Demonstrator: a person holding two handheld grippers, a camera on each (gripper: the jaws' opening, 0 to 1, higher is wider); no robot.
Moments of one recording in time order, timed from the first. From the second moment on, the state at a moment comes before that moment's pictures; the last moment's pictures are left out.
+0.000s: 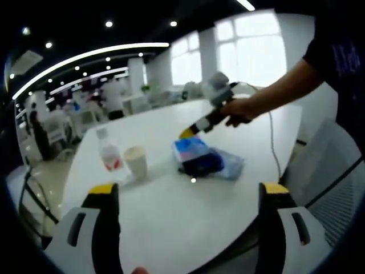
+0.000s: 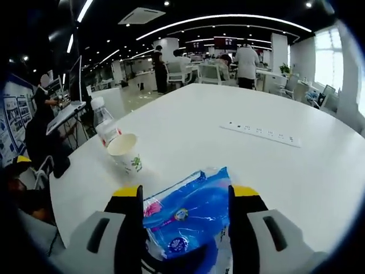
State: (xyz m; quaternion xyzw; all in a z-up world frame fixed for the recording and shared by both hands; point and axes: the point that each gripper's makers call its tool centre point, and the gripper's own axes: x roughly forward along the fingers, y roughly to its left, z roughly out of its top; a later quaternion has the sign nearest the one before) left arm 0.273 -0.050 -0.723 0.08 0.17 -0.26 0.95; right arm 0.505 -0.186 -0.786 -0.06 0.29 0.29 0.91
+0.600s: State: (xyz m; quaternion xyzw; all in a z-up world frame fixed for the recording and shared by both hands) left arm 0.274 -0.049 -0.724 0.09 0.17 -0.26 0.95; right arm 0.506 -0.188 -0.809 -0.04 0.35 0.25 0.90
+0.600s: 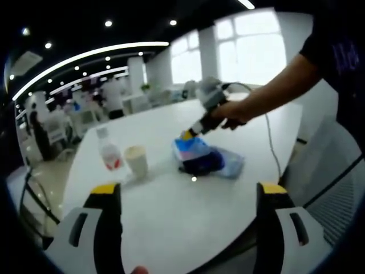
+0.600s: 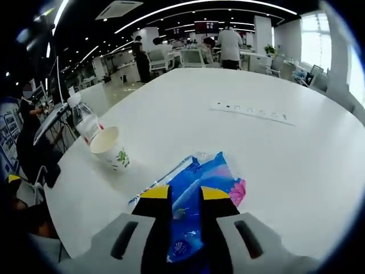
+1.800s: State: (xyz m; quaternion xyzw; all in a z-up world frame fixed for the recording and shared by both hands) left arm 0.274 -0.053 -0.725 0.09 0.17 -0.27 0.94; right arm 0.505 -0.200 -0.777 0.01 0.34 0.26 0.90
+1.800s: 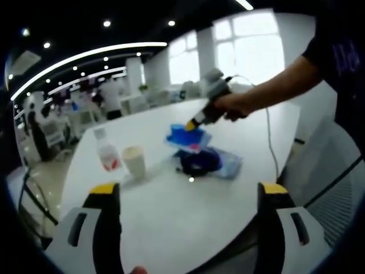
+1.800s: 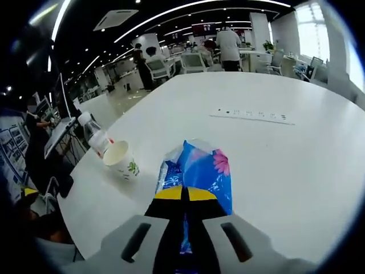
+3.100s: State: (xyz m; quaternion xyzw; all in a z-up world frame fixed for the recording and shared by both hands) left arm 0.272 -0.056 -0.728 0.08 0.18 -0.27 0.94; right arm 0.530 -0.319 -0.776 0.04 0.33 0.17 0.93
